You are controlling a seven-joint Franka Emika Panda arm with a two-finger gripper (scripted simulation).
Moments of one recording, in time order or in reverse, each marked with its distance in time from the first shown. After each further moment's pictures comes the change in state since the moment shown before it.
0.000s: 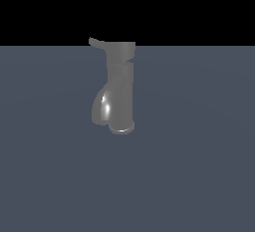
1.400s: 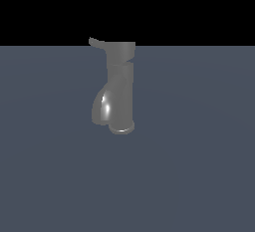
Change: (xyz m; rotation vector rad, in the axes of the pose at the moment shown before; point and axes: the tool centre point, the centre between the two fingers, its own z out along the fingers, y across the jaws) arm 0.026 0.004 0.011 0.038 -0.032 0.094
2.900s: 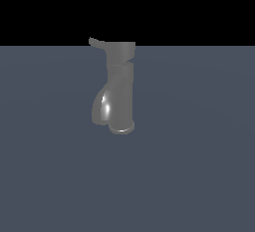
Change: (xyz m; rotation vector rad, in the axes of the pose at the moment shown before) arm 0.143 -0.042 0.045 0.080 -0.042 0.705
